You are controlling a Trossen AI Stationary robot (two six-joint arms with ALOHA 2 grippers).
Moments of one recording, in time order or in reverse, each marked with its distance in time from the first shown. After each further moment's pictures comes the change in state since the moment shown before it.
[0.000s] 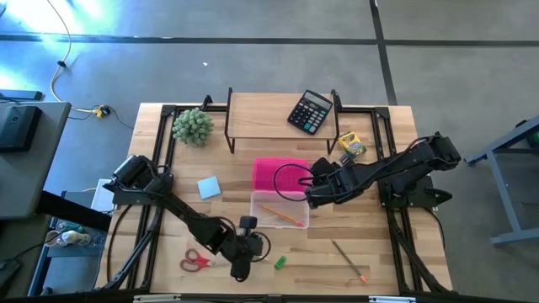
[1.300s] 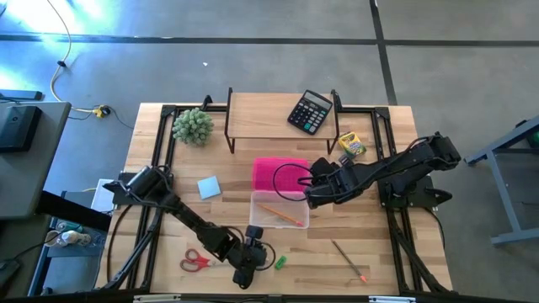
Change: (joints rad) left arm -0.010 0.179 0.008 0.140 0.020 0.065; right arm -0.001 0.000 0.000 0.019 0.000 0.000
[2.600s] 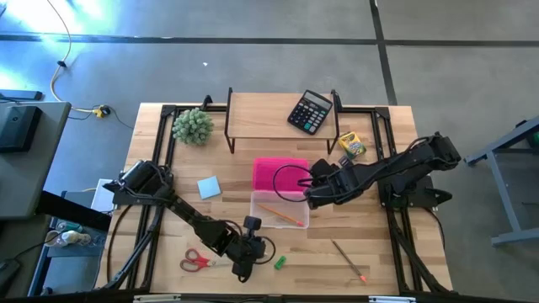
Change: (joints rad) left arm 0.022 -0.093 -0.010 -0.113 -0.067 0.059; right arm 0.010 0.000 0.000 0.001 -0.039 0.000
